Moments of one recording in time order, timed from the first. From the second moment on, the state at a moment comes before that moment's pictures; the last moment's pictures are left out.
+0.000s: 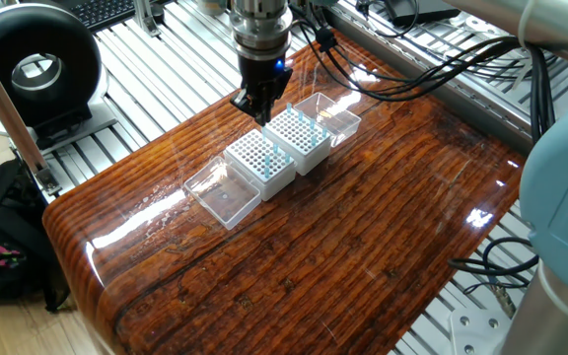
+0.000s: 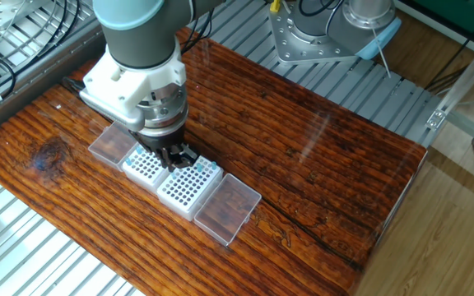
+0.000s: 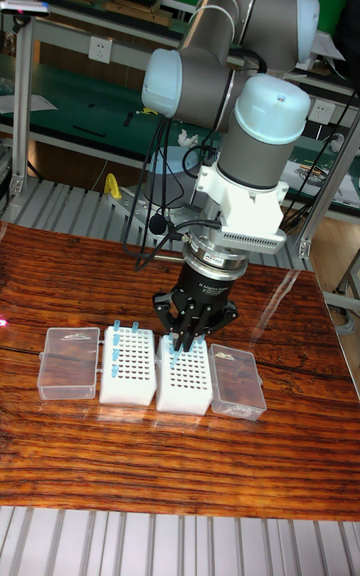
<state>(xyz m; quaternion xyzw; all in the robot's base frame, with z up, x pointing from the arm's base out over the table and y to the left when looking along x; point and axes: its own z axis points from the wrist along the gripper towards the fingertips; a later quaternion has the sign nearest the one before) 0.588 0.035 0.109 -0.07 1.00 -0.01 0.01</state>
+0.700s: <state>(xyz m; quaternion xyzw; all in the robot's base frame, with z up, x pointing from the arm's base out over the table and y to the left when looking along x) 0.585 0.022 0.110 -0.08 1.00 -0.01 0.01</state>
